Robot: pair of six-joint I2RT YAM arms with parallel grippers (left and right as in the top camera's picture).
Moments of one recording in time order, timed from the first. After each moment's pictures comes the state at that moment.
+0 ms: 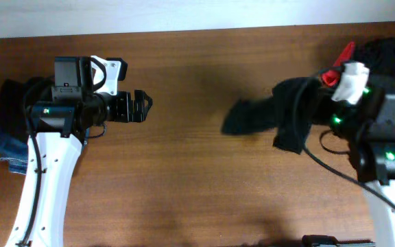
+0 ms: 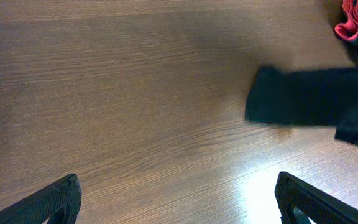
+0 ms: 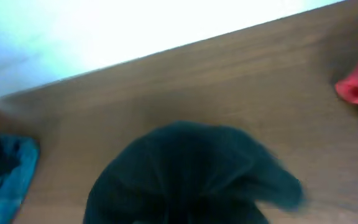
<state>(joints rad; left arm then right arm) -0.05 1.45 1.42 -0.92 0.36 0.00 -0.09 1.10 1.17 -0.67 -0.33 0.23</state>
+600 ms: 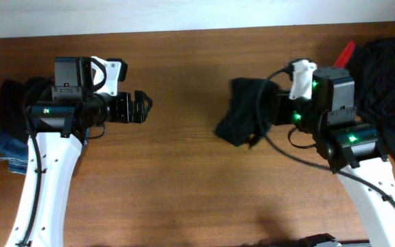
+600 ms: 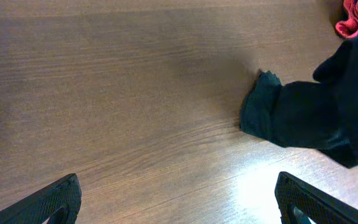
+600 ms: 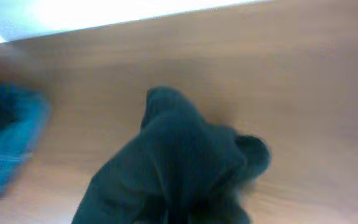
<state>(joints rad) -0.05 1.45 1.42 -0.93 0.36 0.00 0.14 1.22 1.18 -0.67 -0.21 0.25</state>
